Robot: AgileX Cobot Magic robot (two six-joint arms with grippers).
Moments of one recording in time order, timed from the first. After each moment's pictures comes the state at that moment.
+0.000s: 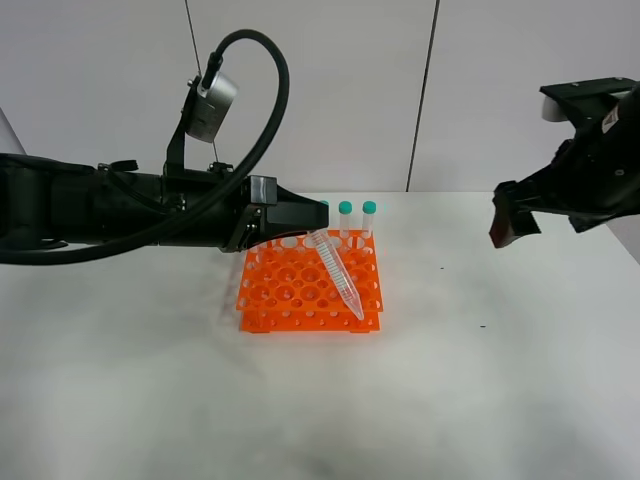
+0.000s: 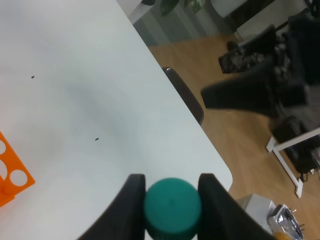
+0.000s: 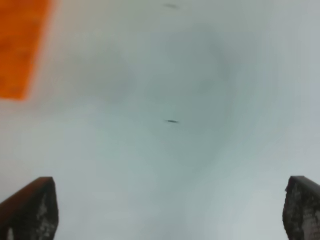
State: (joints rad) left arm -0.45 1.51 -0.81 -1.73 0.61 1.35; right arm 0.17 1.43 -1.16 -0.03 1.03 -0.01
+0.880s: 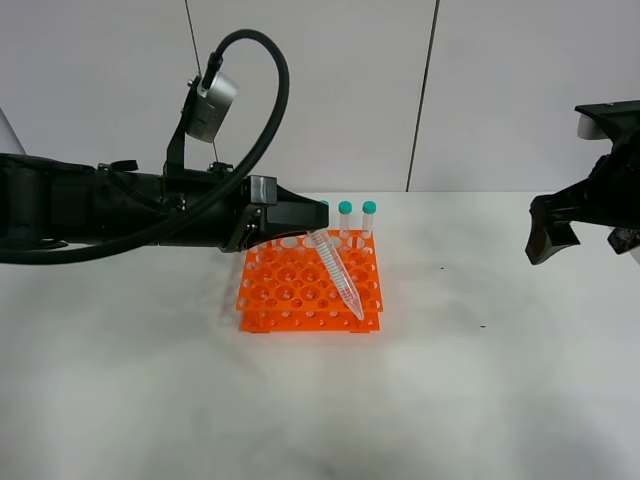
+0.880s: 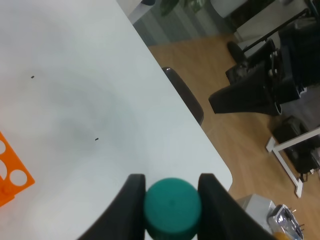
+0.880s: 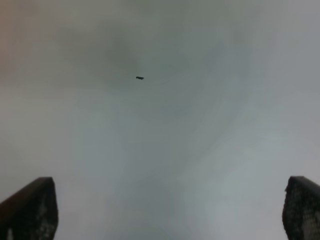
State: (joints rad) left arm -0.45 1.51 -0.81 -1.73 0.61 1.35; right arm 0.07 1.44 -1.16 0.00 1.12 -0.07
